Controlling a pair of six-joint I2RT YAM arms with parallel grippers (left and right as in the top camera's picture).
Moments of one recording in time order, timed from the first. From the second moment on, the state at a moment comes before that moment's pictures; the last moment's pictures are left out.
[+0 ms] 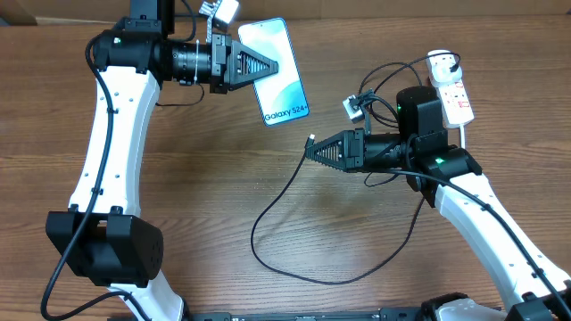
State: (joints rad) left arm -0.08 1.89 1.94 -1.08 1.33 -0.24; right arm 0.27 1.40 0.97 -0.25 -1.11 0.64
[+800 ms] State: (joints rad) left arm -0.08 1.89 1.94 -1.15 1.01 -0.26; right arm 0.27 1.40 0.97 -0.56 -0.57 0.81
